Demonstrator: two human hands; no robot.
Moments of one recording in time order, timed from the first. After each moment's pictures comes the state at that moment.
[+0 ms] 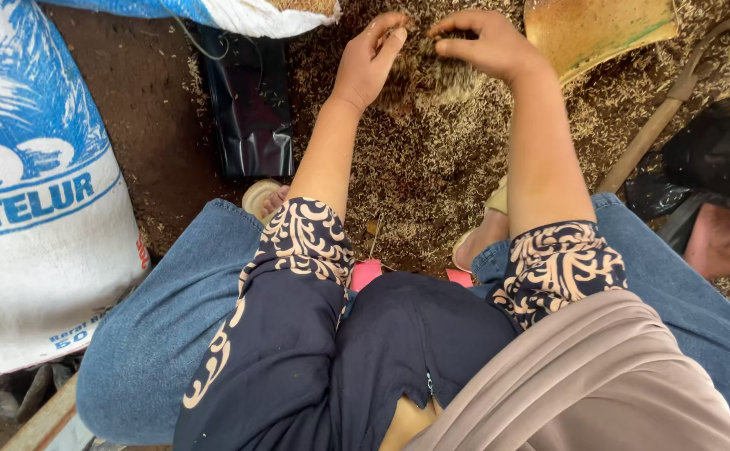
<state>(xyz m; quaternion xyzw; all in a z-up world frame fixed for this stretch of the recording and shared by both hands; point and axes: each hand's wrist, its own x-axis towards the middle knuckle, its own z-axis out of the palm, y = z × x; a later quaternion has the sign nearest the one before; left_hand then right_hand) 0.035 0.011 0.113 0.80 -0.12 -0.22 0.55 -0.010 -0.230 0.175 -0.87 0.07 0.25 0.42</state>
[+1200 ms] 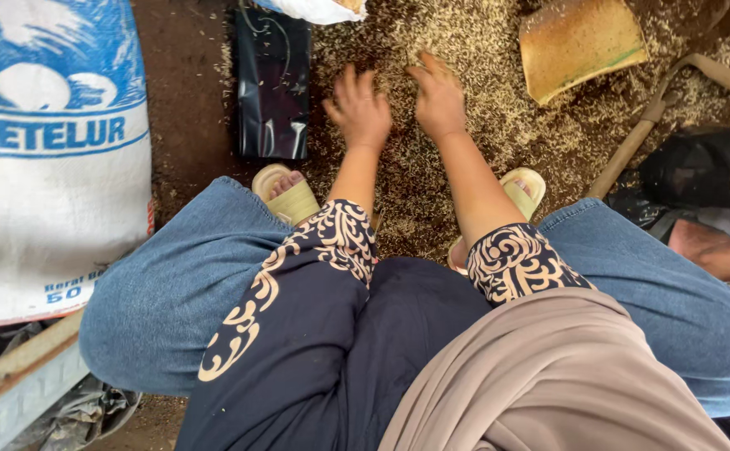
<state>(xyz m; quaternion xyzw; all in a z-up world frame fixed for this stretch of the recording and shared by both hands) -0.056 0.036 0.114 0.97 0.01 -0.16 0.20 -0.074 -0.126 0.107 -0.95 0.10 0.05 0.28</state>
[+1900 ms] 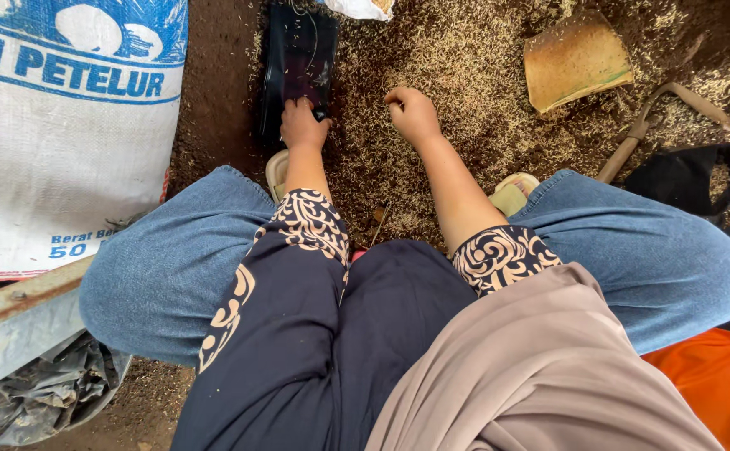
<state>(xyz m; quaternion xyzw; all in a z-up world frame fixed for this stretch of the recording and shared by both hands) -0.059 0.194 0.104 0.96 0.11 -0.13 0.22 -0.090 -0.051 0.151 -0.90 0.07 0.09 0.43</state>
